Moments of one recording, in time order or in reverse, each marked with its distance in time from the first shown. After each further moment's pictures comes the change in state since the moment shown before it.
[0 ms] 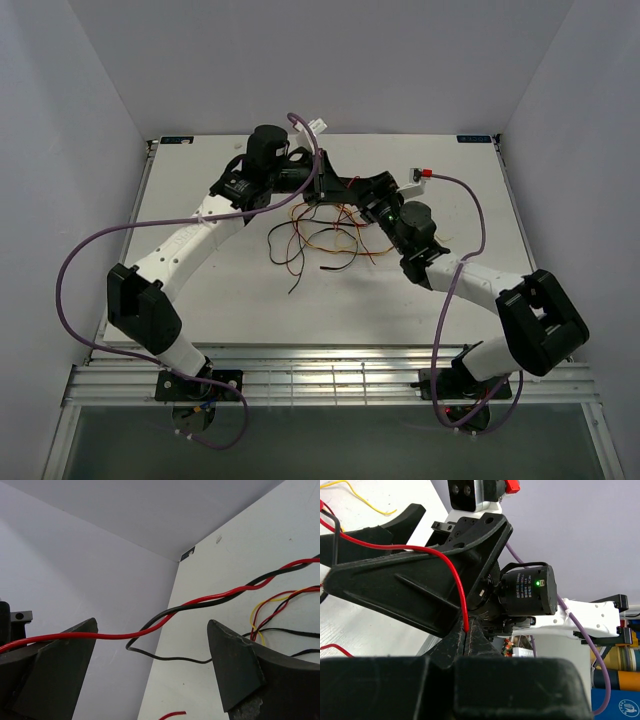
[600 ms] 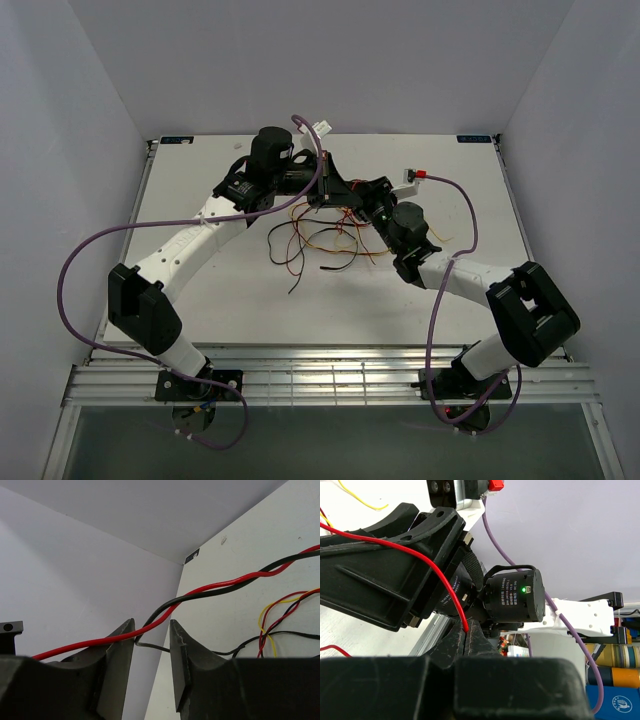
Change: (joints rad) left arm -0.027 0.000 0.000 0.008 -0.005 -0.031; right arm 0.031 0.065 0.031 0.068 0.048 0.027
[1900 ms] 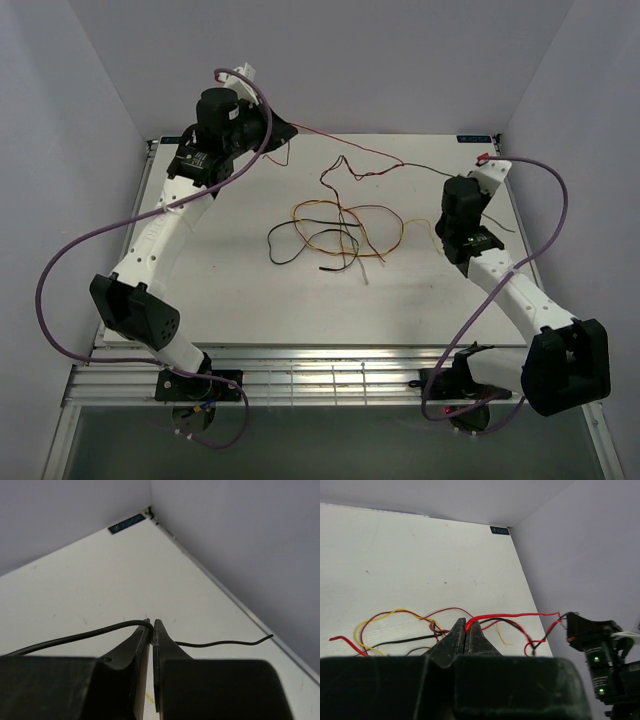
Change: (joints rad) left arm 0.232 0.005 0.240 -0.142 -0.513 0.208; right arm -0.312 -0.290 0.079 -0.773 0.691 -0.813
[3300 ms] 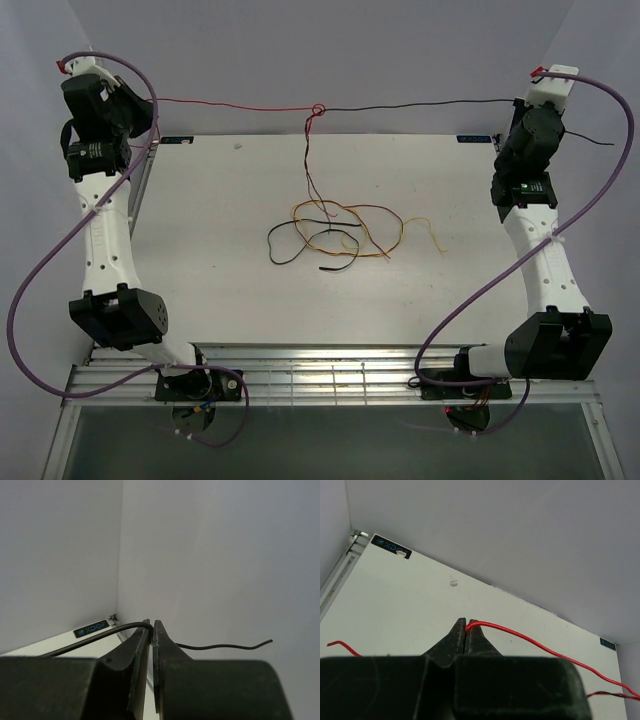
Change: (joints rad) left arm 0.577 -0.011 0.159 -0.140 -0.113 0.144; right arm -0.325 0.164 0.560 0.094 -0.229 -0.554
